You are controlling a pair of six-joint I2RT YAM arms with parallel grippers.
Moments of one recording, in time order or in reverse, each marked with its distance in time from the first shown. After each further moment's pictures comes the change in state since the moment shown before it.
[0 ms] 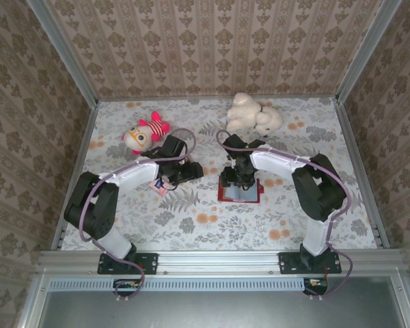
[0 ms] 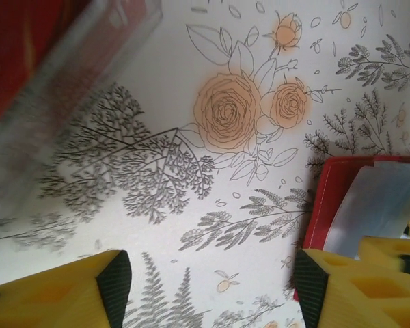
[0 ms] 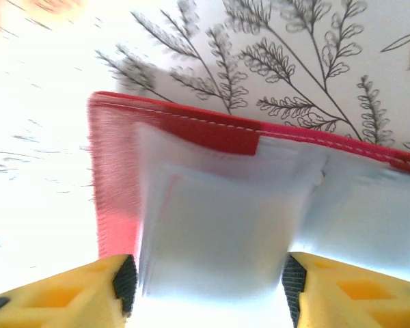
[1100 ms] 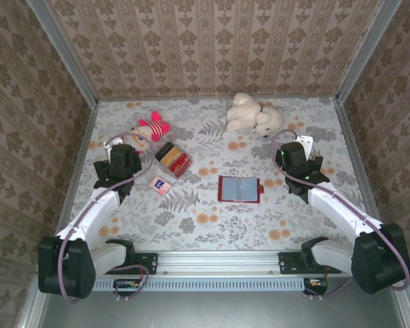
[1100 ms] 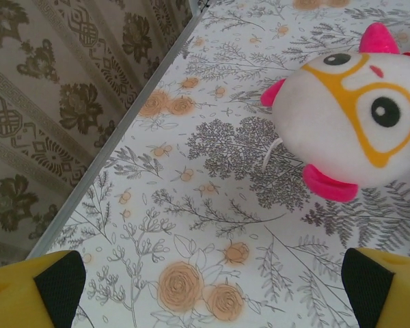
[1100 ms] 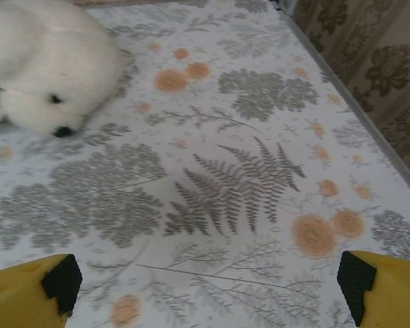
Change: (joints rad) left arm 0.376 -0.500 -0.362 0.306 -0.814 0.489; right arm -0.298 -0.681 -0.602 0.578 0.792 -0.220
